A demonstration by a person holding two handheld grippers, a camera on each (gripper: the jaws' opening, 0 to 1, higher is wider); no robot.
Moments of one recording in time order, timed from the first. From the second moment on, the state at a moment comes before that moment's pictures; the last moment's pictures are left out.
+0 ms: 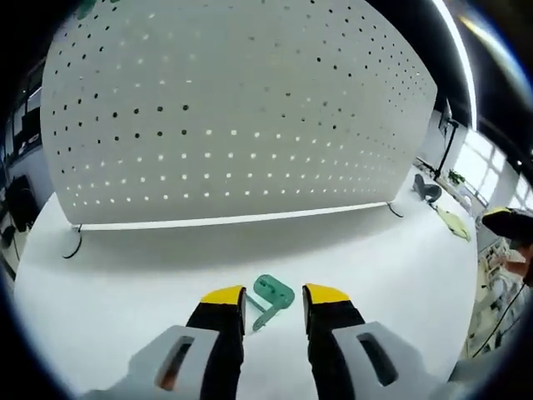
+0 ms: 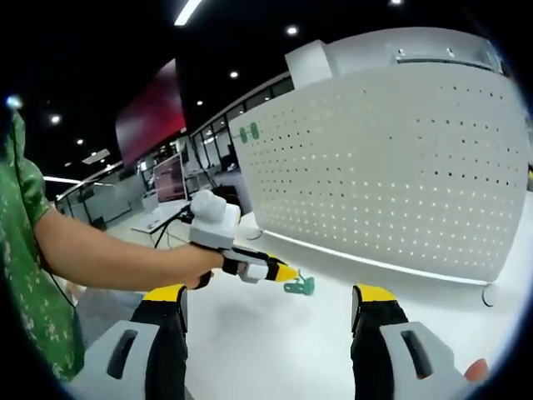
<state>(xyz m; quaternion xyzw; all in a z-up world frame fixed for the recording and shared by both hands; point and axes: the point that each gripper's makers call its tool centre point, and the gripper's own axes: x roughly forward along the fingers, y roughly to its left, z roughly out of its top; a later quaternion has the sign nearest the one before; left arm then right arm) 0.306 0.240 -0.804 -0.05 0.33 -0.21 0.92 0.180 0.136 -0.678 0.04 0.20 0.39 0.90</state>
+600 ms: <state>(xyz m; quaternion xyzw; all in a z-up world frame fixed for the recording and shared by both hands) 0.318 0.229 -0.818 -0.06 0.36 -0.21 0.91 0.186 0.129 -0.685 0.05 0.20 0.38 0.90</state>
